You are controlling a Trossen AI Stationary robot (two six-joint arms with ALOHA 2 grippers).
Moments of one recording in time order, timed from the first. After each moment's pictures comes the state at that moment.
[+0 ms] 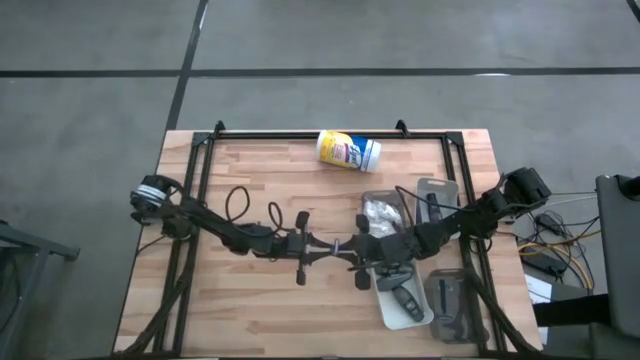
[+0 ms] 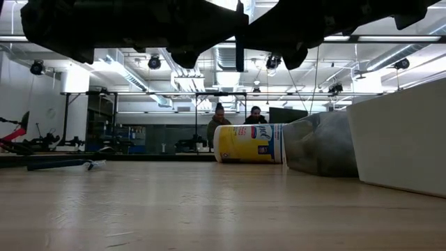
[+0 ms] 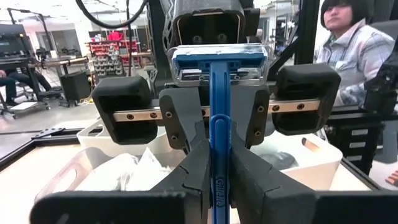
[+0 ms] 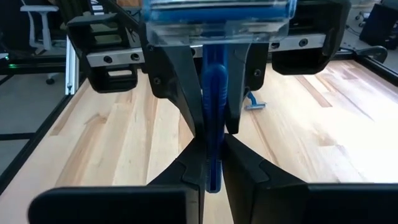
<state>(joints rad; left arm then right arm) -0.30 1.71 0.69 1.11 -0.26 0.05 0.38 1.59 0.76 0.52 0.39 0.19</state>
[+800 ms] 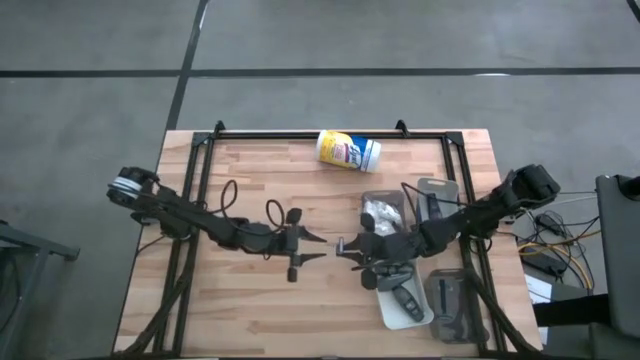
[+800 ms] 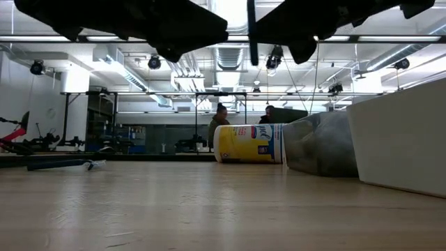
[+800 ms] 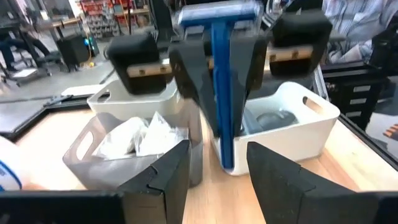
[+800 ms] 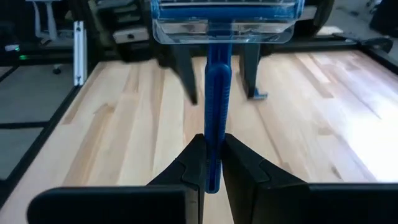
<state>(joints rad) -0.30 1.52 0.68 0.72 -0.28 0.03 0.38 1.51 0.76 0.39 0.37 0.22</state>
